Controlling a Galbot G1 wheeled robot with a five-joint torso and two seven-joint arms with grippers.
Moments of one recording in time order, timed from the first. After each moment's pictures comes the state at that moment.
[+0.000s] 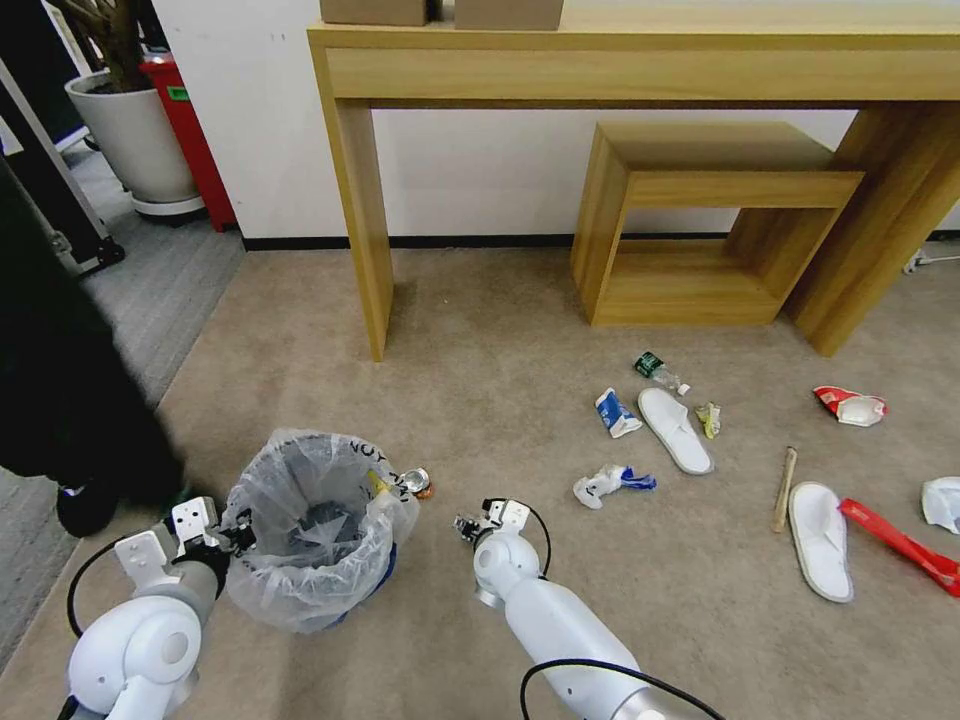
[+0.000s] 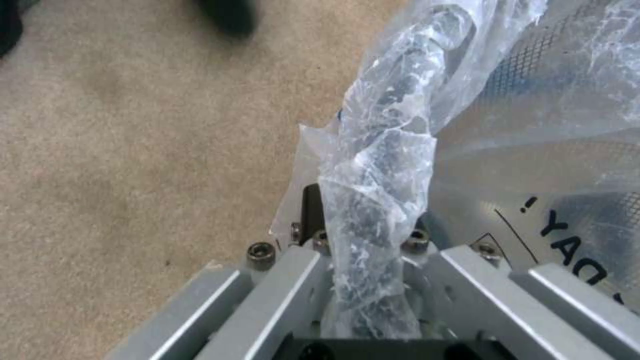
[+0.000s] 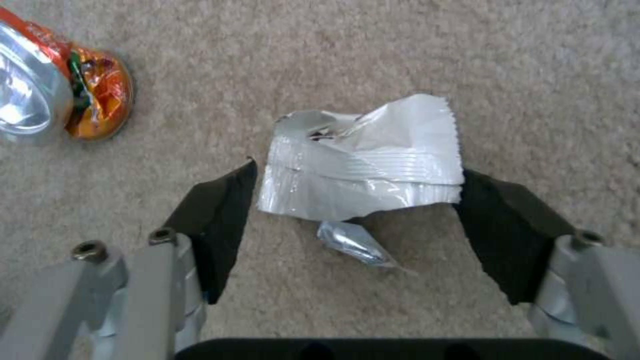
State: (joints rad) left arm 1.50 -1.16 -0.72 -2.06 -0.87 0.56 -0.42; right arm -0.78 1.61 -0.07 0.94 0.98 -0.22 0.52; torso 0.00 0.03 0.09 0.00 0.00
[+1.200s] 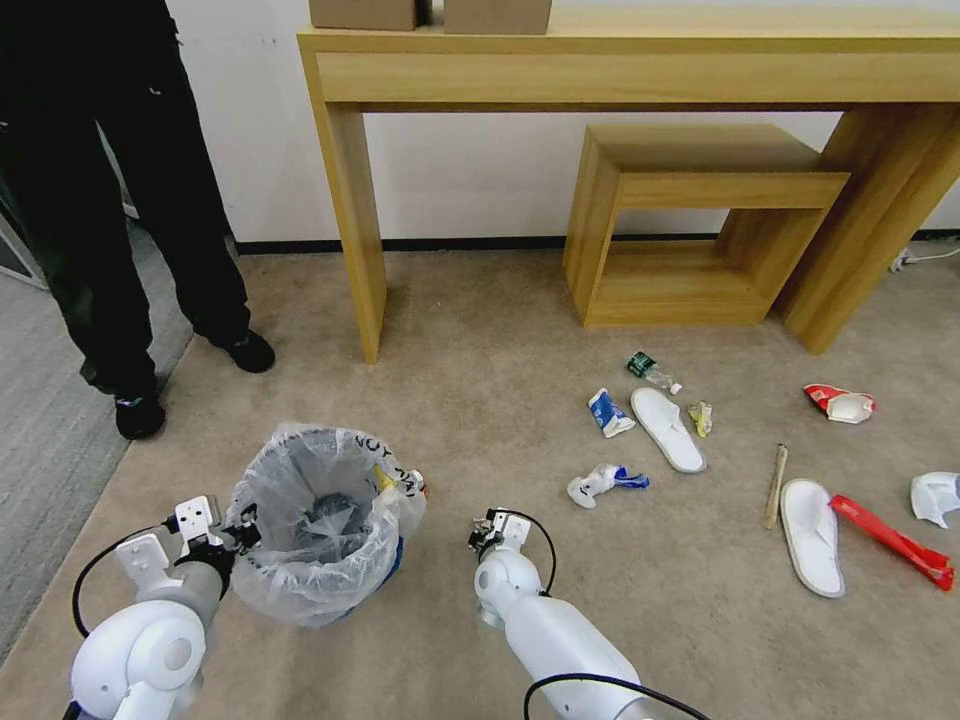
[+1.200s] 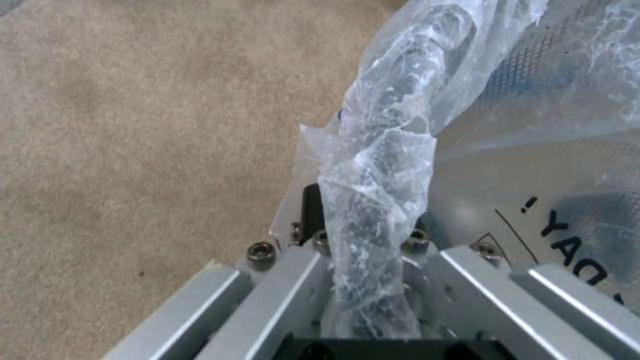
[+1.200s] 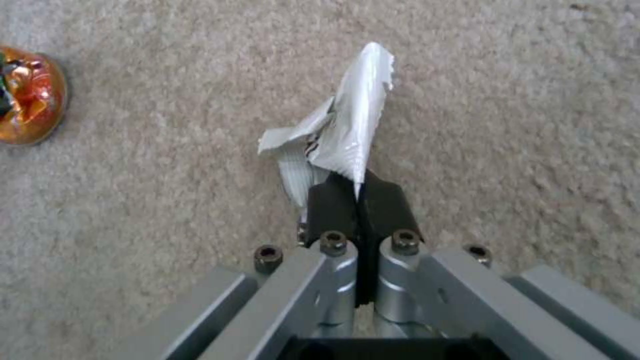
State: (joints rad) left arm 1.51 -1.16 -0.72 -2.06 -0.87 0.53 -0.40; right arm -0.81 1.60 -0.08 0.90 0.88 -0.20 0.46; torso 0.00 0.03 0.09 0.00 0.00
